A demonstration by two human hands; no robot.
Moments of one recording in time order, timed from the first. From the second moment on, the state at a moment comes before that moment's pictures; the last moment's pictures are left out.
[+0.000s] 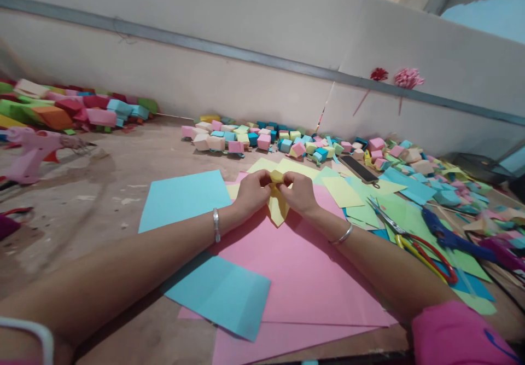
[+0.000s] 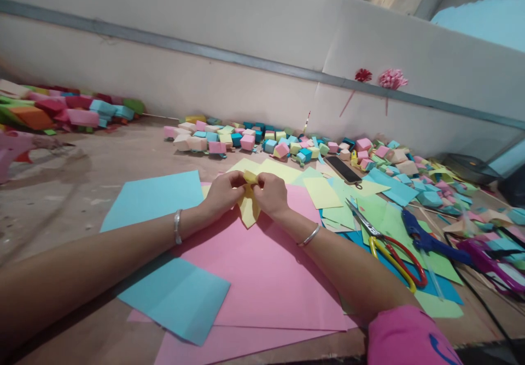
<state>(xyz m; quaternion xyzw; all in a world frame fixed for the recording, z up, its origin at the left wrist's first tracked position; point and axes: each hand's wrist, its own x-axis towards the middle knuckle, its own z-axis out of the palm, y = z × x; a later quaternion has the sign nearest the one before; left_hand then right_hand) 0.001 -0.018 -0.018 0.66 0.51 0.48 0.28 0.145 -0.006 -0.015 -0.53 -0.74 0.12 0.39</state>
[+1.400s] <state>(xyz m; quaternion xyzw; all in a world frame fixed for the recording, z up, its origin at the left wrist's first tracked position) -0.002 -0.012 -0.020 0.61 0.50 0.53 0.31 0.149 -0.005 0.000 -0.51 -0.75 0.19 0.39</state>
